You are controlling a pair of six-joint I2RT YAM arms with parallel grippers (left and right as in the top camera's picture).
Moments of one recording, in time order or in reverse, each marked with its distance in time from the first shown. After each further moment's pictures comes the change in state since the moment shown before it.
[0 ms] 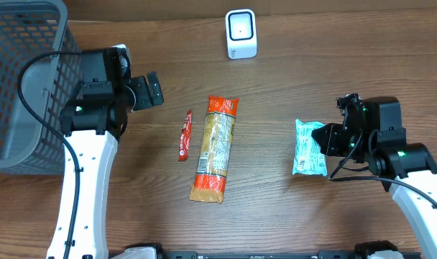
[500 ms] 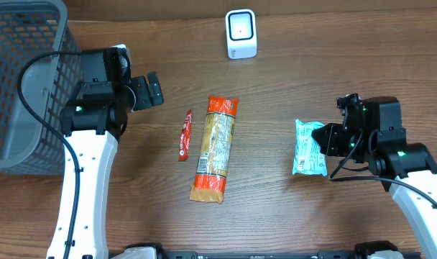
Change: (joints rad) left arm 0.000 0.000 0.000 0.000 0.000 0.000; right arm 0.000 0.000 0.000 0.000 0.000 0.000
